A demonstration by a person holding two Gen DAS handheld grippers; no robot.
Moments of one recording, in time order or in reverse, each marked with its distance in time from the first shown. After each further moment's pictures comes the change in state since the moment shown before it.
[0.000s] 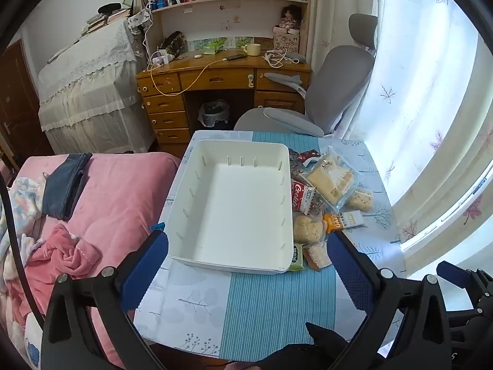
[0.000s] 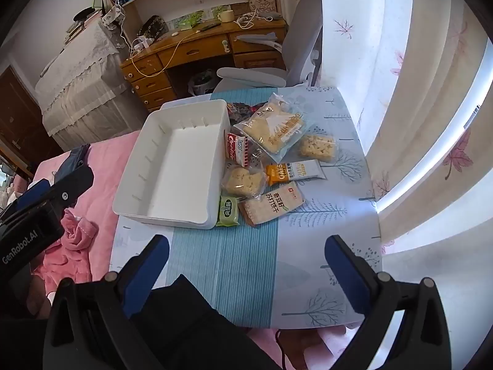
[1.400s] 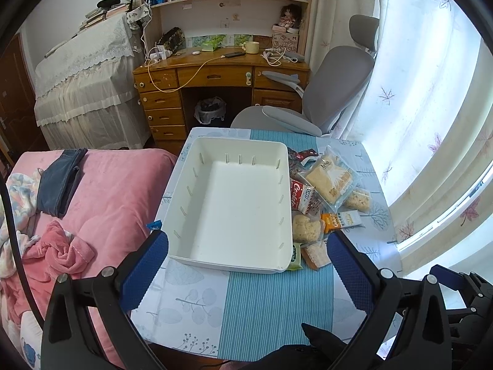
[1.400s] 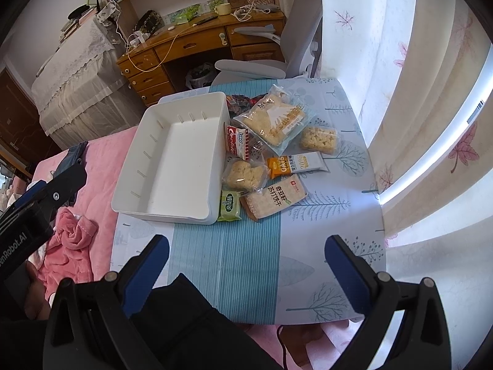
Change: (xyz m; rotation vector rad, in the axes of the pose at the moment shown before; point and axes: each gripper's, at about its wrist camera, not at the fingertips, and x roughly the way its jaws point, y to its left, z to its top) left arm 0.005 -0.008 -0.001 -0.013 0.000 -0.029; right arm 0.013 0.004 -0.002 0.013 0.029 -0.006
